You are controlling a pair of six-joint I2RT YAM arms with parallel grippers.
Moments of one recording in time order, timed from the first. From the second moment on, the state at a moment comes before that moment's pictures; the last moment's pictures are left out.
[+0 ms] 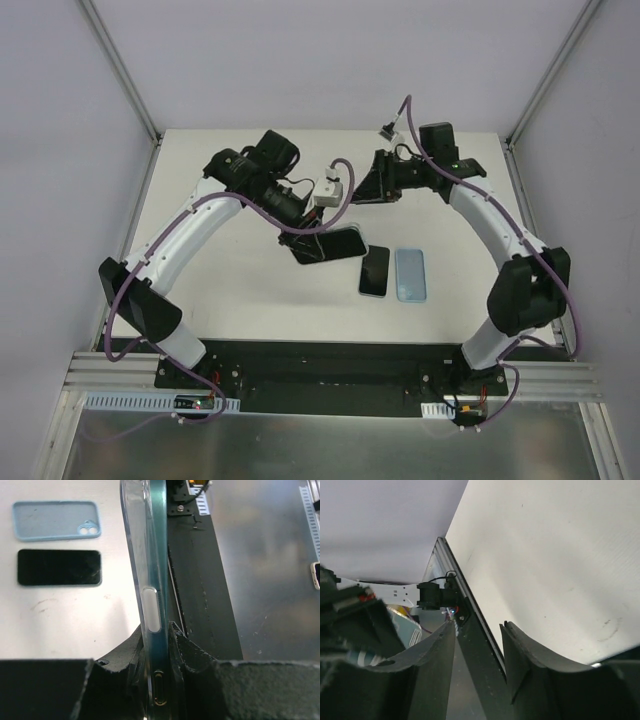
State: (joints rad) left arm -0.64 1.60 1.73 -1.25 0.99 0.75; right arm 0.33 1.69 1.46 -0.48 -1.02 0.44
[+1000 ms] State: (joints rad) left arm -0.47 1.51 1.62 -0.72 0.98 0.06; right arm 0.37 1.38 1.32 -0.33 -1.06 0.27
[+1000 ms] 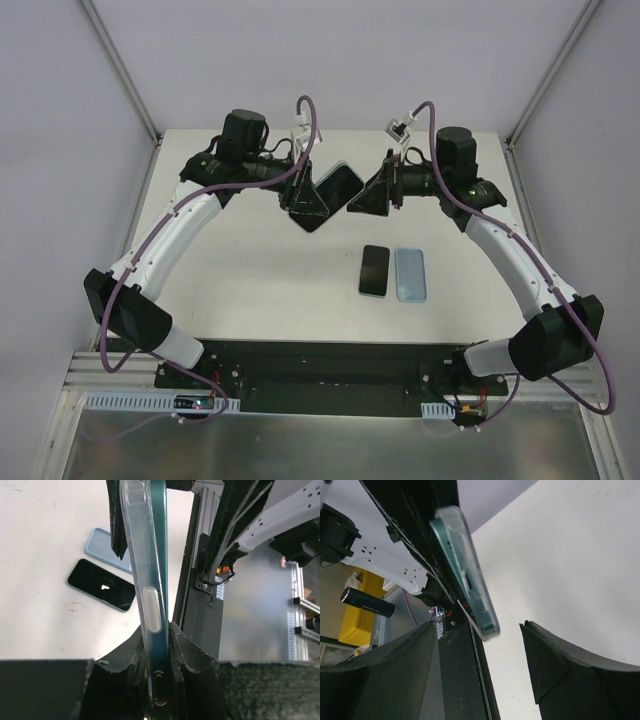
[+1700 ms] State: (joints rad) left arm -0.46 1.50 1.47 -0.37 1.05 -0.34; right arm 0.38 1.46 1.26 0.16 -1.16 0.64
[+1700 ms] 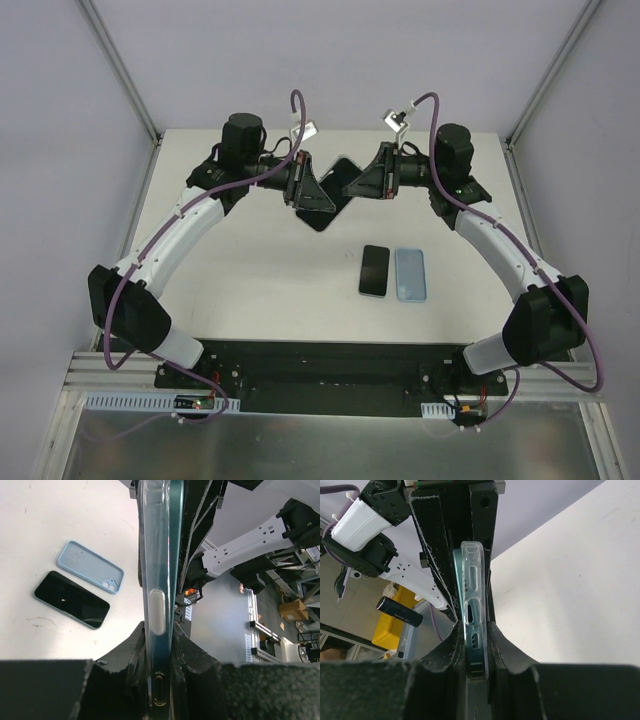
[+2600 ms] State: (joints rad) left arm -0.44 1.46 1.36 -0.32 1.08 -0.32; right arm 0.33 1.44 1.26 0.13 -1.16 0.66
